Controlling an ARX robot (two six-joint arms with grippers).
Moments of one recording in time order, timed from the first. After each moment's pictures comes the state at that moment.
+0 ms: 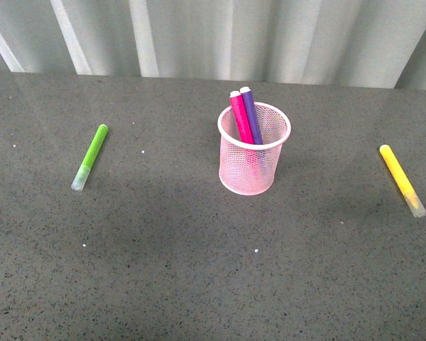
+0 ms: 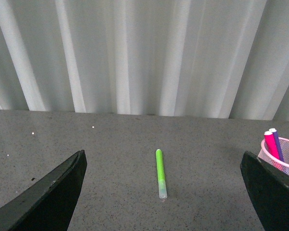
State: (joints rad) left arm 0.00 0.00 0.02 0.00 0.00 0.00; right arm 0.00 0.28 0.09 0.18 0.00 -0.01
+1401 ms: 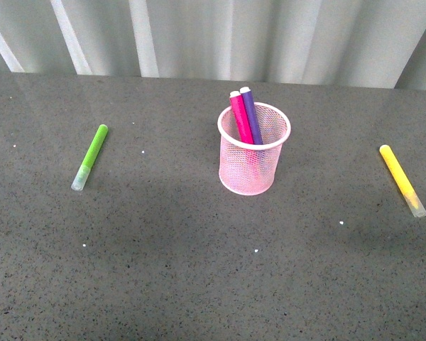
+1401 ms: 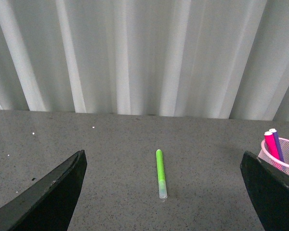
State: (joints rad) left arm 0.00 0.00 0.02 0.00 0.00 0.00; right arm 0.00 0.00 0.02 0.00 0.00 0.00
